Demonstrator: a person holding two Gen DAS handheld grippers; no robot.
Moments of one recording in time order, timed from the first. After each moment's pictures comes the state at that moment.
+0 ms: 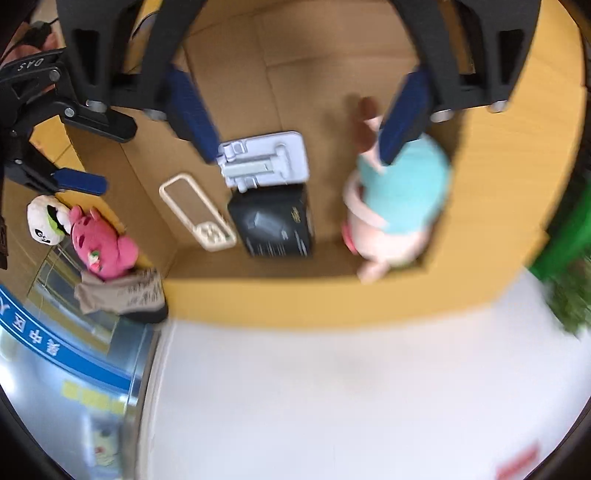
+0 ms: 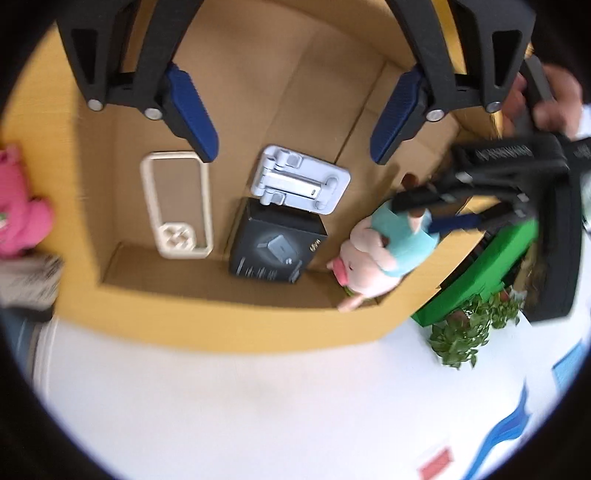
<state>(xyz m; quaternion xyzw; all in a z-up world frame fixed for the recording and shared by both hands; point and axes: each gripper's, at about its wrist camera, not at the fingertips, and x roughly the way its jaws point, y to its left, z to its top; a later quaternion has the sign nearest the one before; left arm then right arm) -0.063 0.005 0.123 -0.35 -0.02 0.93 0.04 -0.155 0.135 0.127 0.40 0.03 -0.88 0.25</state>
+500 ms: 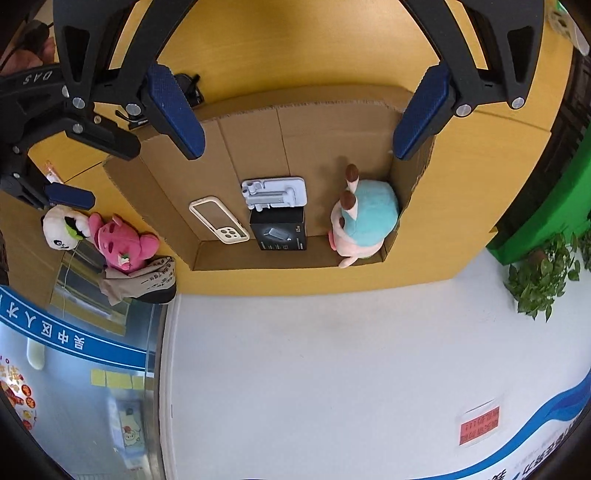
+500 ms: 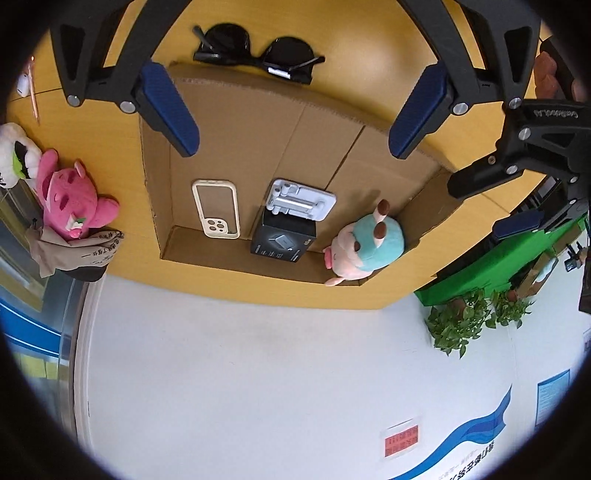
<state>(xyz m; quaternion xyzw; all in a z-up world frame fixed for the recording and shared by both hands) 0.076 0.028 0.145 -0.29 -0.01 0.96 0.01 -0.023 0.153 0.157 0.31 0.07 -0.92 0.21</state>
